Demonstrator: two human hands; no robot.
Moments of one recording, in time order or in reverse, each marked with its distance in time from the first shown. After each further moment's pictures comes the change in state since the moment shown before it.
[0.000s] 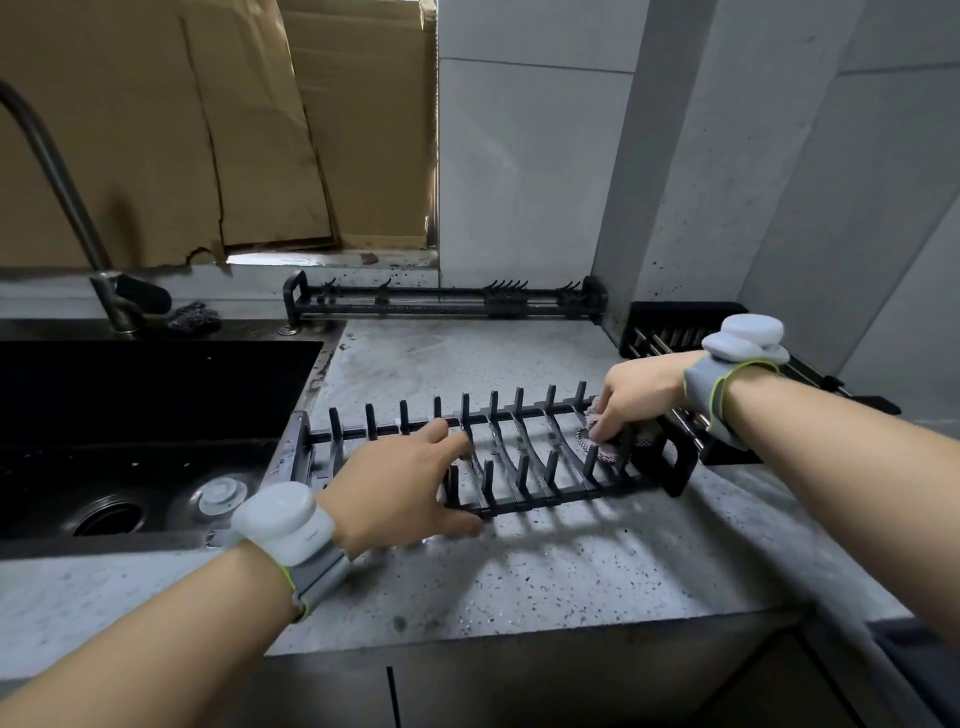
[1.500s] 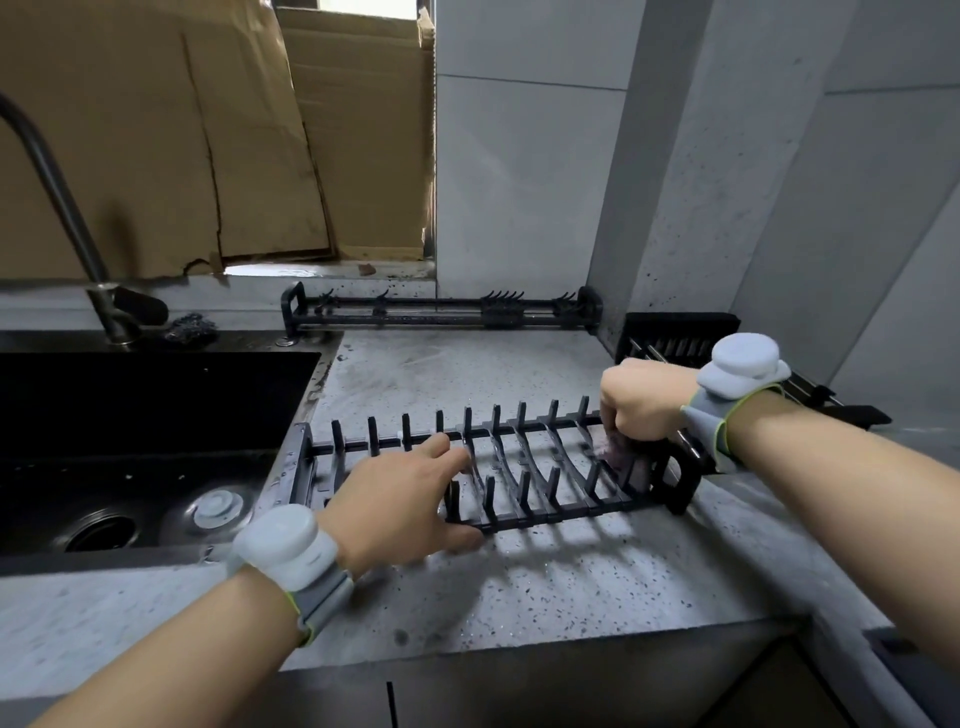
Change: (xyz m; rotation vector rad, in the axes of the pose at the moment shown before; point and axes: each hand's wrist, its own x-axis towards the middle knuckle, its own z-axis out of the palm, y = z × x) left_hand -0.001 -0.001 0.007 -0.011 0.035 0.008; right_hand -0.029 -0.016 0.005 -0.157 0.302 -0.024
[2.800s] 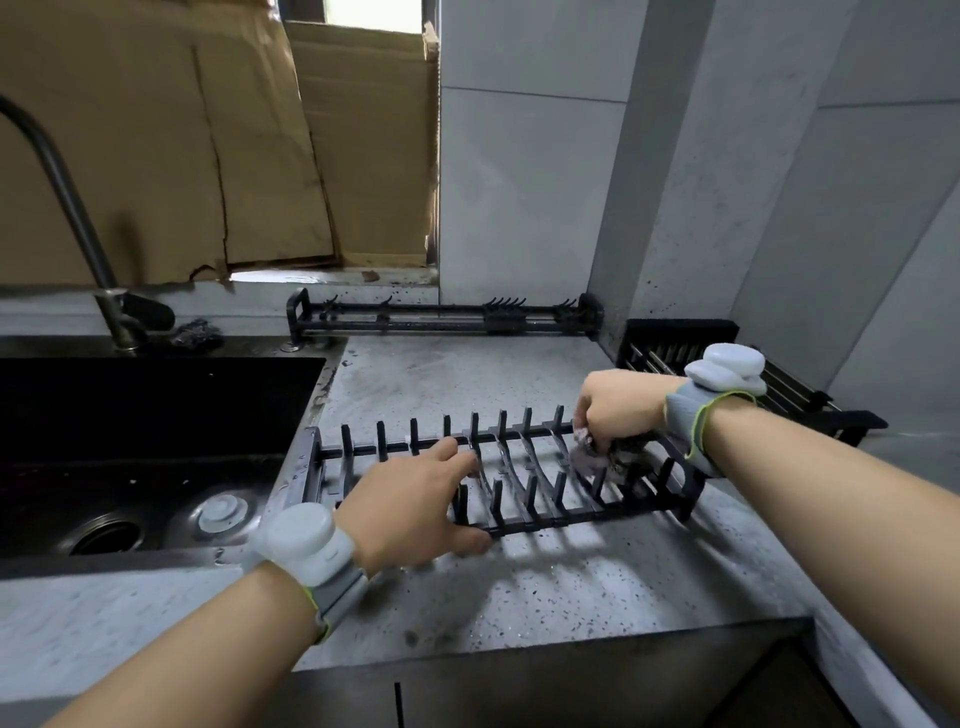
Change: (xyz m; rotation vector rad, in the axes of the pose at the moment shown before) left_hand 0.001 -0.001 0.000 -0.053 -0.018 0.014; right_hand 0.004 -0.023 -0.006 0.169 -0.123 -0.013
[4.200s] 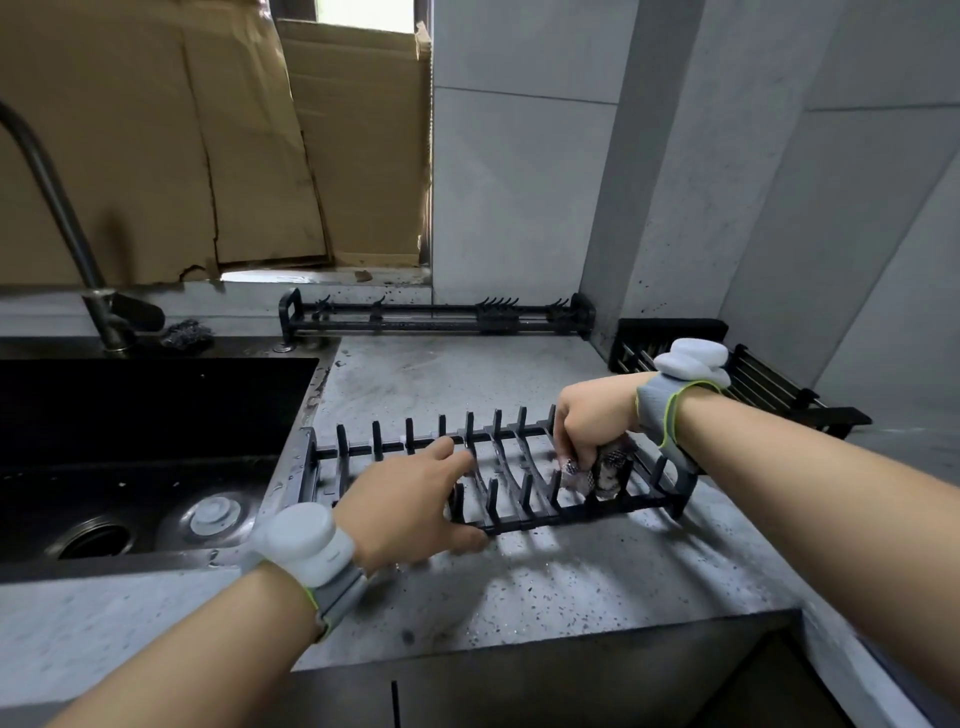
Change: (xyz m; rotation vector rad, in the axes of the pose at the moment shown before) left_hand -0.001 0.002 -0.001 -0.016 0.001 0.005; right_hand 0.001 -0.017 0.003 0.094 -0.167 0.013
